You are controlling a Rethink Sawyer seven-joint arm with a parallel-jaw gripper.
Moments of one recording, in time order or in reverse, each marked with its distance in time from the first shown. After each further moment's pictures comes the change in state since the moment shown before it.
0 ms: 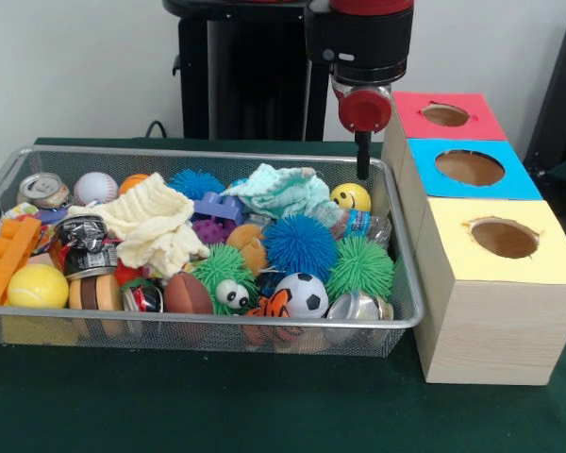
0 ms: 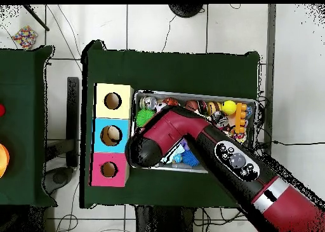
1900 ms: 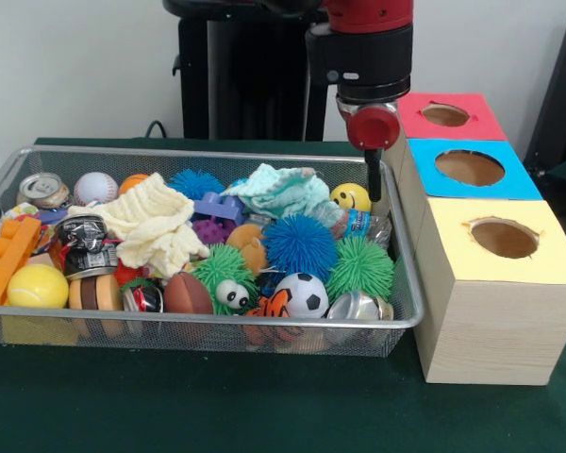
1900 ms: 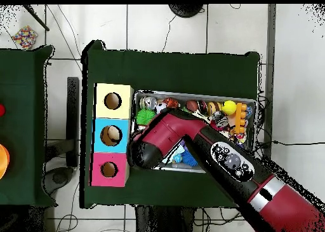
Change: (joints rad) arm 0.024 0.009 -0.041 0.000 -0.082 -0.156 0.000
